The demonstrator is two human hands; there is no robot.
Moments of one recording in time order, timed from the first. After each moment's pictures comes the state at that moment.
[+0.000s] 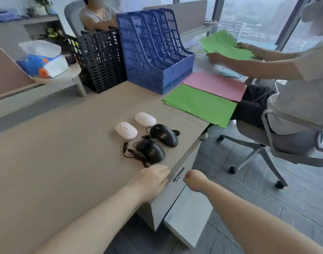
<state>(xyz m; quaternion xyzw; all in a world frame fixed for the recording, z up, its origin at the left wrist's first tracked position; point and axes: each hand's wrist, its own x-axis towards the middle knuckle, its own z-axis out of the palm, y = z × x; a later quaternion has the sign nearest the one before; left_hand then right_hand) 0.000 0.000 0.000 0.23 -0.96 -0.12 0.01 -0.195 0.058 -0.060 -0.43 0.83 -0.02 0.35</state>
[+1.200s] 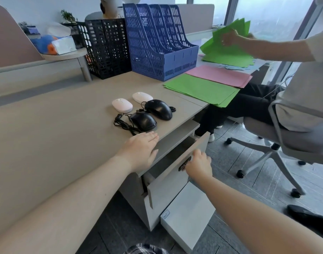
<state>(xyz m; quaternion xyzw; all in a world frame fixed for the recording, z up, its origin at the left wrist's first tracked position) -0.008 0.033 -0.028 0.31 -0.95 0.03 0.08 -0.209 0.094 -0.127 -0.39 0.86 -0.23 0.23</state>
